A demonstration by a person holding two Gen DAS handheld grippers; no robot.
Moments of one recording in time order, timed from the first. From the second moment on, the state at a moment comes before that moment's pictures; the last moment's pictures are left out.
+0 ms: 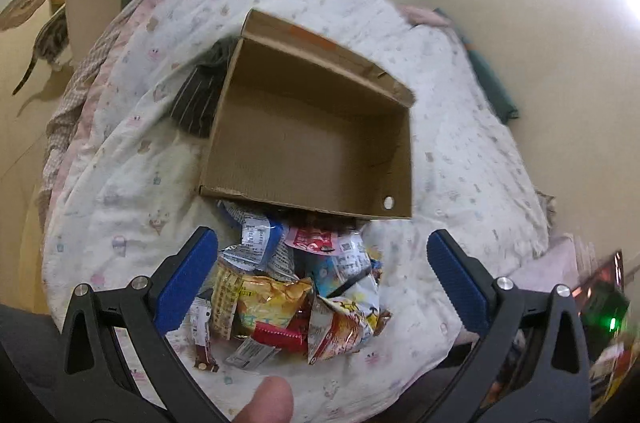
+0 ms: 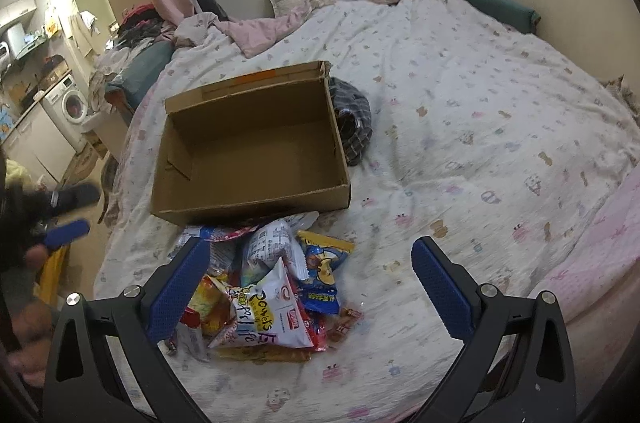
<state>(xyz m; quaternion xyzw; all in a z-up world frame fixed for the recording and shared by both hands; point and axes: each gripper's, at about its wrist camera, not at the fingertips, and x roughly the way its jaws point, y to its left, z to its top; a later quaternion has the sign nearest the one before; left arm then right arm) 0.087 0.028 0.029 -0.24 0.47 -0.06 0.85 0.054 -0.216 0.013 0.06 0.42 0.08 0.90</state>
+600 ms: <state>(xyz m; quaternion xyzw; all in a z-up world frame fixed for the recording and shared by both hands) 0.097 0.070 -0.041 -0.11 0.60 0.06 0.79 0.115 -0.166 -0.123 0.09 0.64 0.20 0.74</state>
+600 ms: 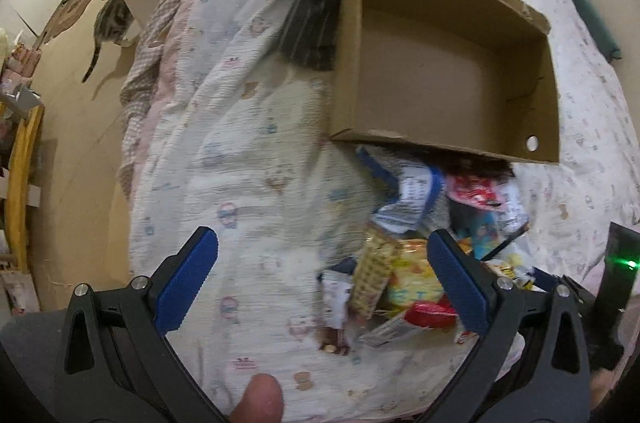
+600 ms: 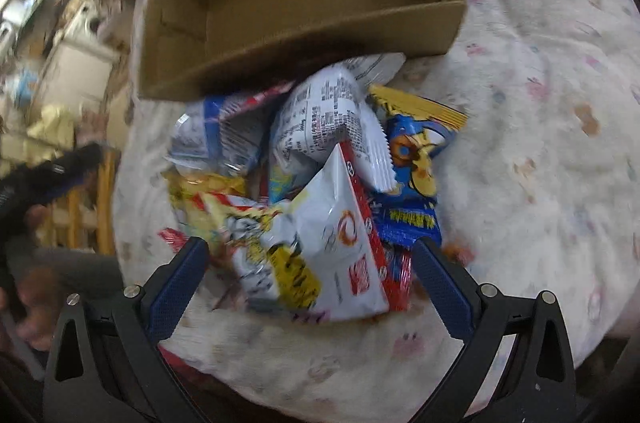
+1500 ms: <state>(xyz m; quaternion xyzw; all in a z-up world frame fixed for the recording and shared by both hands) 0.061 0.051 -0.143 -0.13 0.70 0.02 0.70 0.098 -0.203 -0.089 0.16 0.56 0.25 0.77</state>
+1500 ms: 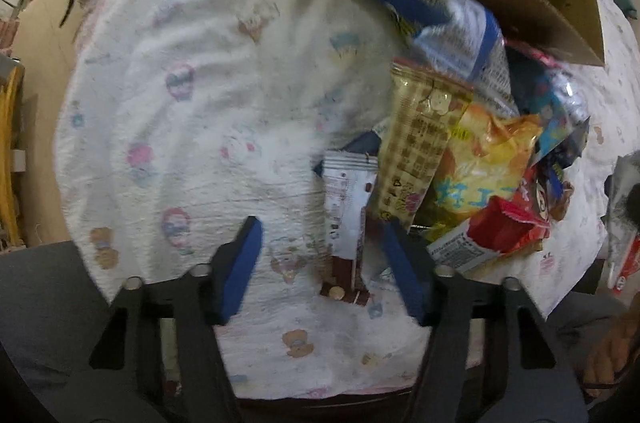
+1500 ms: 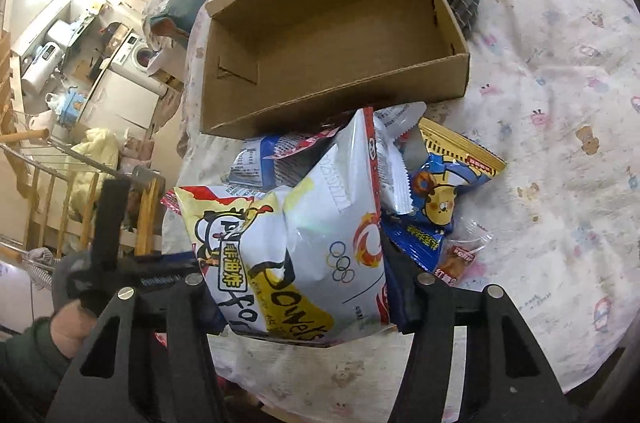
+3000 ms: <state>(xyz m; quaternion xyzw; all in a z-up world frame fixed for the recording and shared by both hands) 0.162 0.048 0.003 -0.04 0.53 -0.02 0.85 0.129 -0.195 0.011 0.17 0.40 0.26 0.86</state>
